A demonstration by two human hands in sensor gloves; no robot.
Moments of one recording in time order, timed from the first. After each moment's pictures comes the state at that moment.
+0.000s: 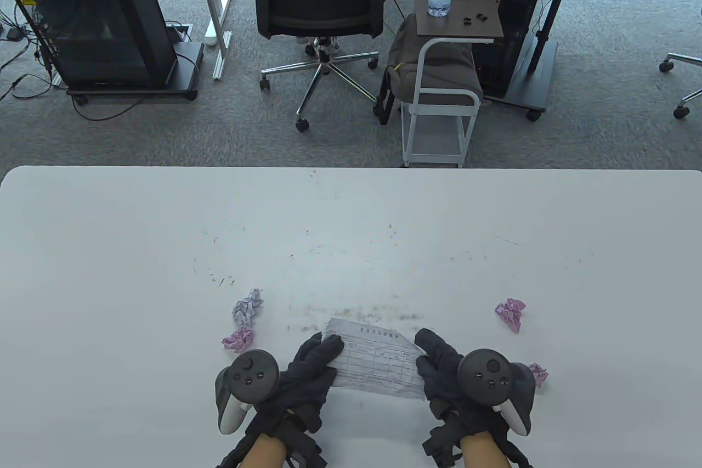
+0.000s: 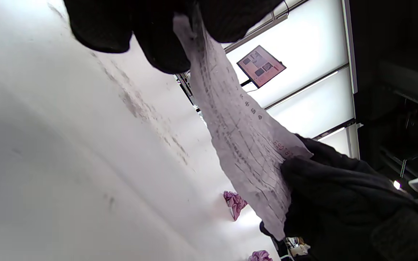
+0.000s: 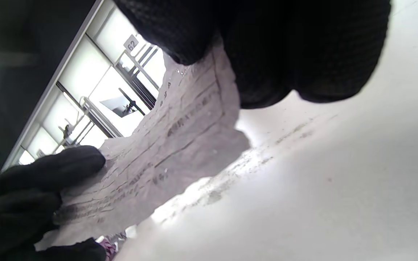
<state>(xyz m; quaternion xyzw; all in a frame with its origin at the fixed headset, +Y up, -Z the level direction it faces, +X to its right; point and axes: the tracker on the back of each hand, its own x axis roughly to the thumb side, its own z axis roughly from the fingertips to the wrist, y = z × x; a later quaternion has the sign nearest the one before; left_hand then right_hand) -0.146 -0.749 -0.239 -0.10 -0.18 0.49 0.85 0.140 -0.710 -0.235 0.09 -0.02 0.93 0.35</state>
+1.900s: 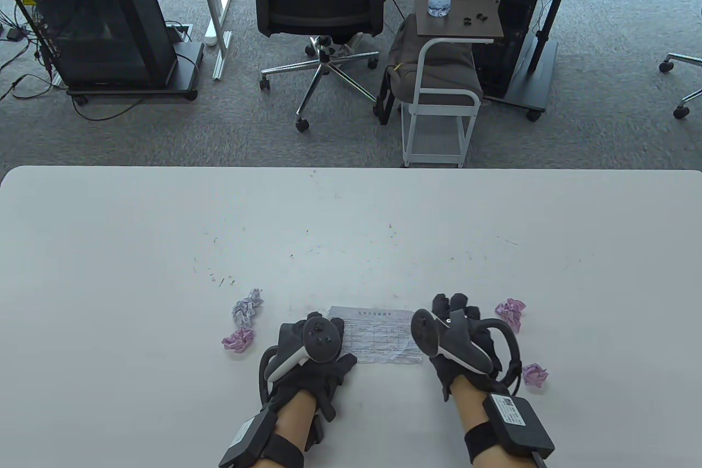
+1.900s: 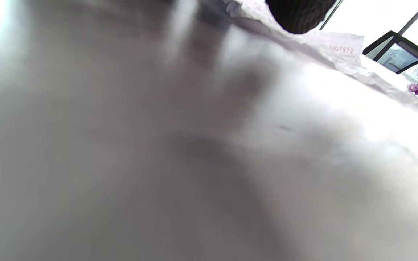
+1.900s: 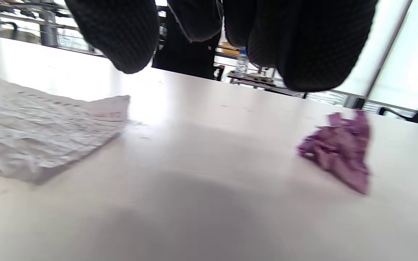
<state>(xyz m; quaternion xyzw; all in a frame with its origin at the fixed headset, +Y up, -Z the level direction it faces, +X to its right) -0.112 -0.796 -0.307 -0.23 -0.12 0.18 0.95 0.152 -0.716 -0.305 0.00 0.03 1.00 -0.08</state>
